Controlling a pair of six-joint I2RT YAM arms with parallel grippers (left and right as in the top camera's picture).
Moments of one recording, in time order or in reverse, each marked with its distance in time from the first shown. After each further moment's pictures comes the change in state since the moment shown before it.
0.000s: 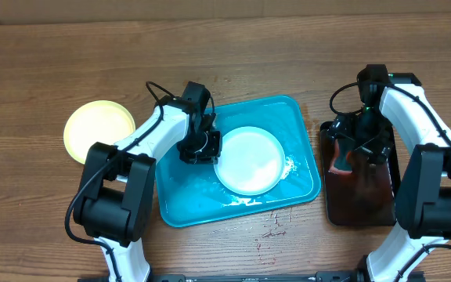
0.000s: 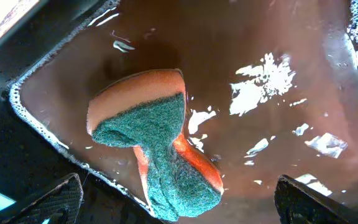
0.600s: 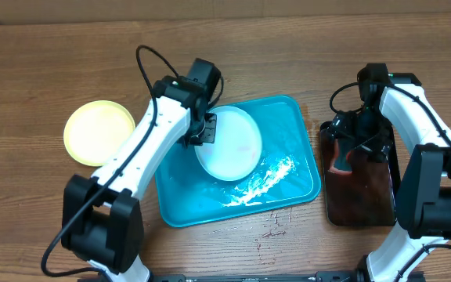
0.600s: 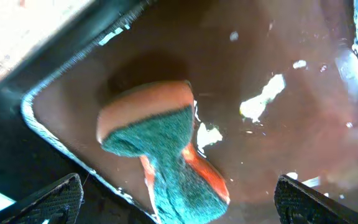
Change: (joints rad) left arm -0.079 -0.156 0.213 -0.264 -0.448 -0.018; right arm 0.000 0.000 0.000 0.036 0.000 0.000
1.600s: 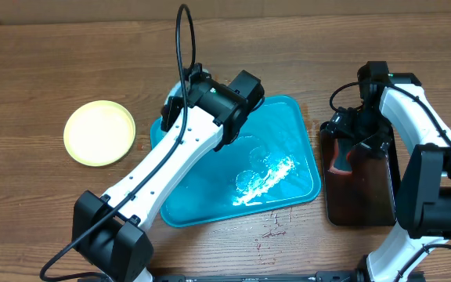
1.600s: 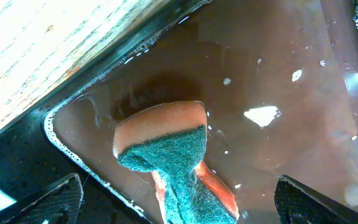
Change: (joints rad) left arm -0.223 -0.016 0.175 -0.314 -0.860 -0.286; right arm 0.000 0.000 0.000 0.044 0.000 0.000
